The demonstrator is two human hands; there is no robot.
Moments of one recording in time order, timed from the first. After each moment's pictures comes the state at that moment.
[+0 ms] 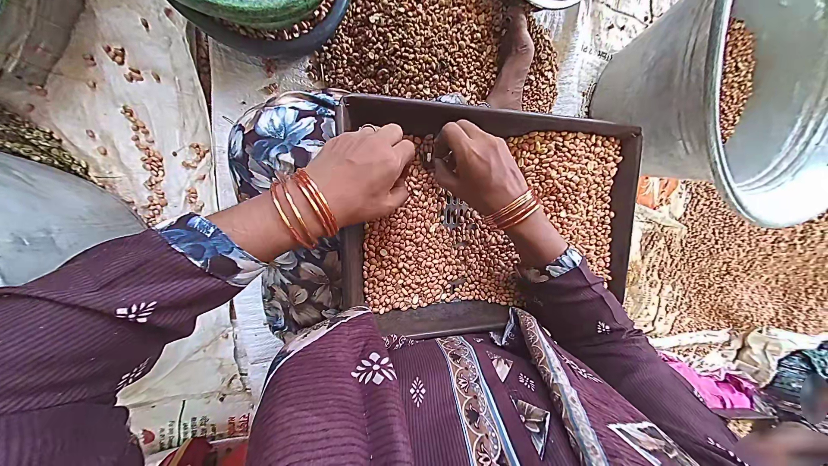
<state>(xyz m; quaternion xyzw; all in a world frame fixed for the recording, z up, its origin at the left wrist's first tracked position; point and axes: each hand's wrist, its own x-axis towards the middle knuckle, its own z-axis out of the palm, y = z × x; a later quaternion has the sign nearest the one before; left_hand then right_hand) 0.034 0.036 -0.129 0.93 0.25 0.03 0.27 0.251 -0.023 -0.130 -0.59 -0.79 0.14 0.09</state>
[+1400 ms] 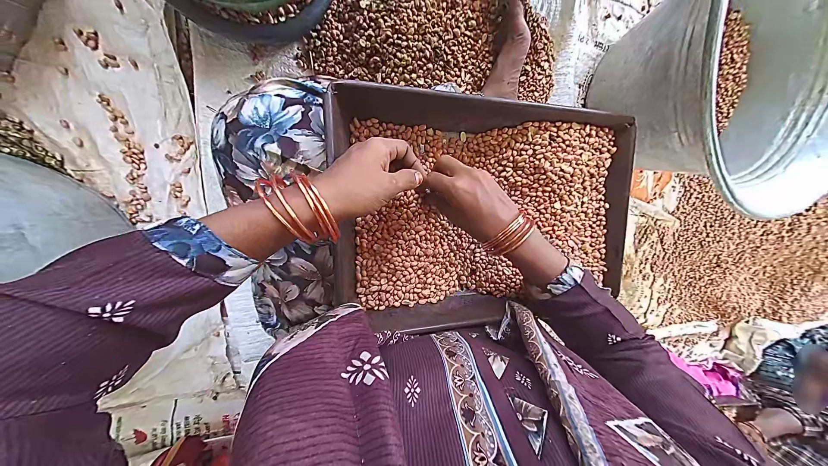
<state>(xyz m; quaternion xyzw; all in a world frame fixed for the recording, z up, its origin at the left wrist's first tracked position) 0.046 0.021 -0.124 0.68 0.38 0.03 0.63 0.249 -0.059 -0.134 -0.54 -0.81 0.24 0.03</state>
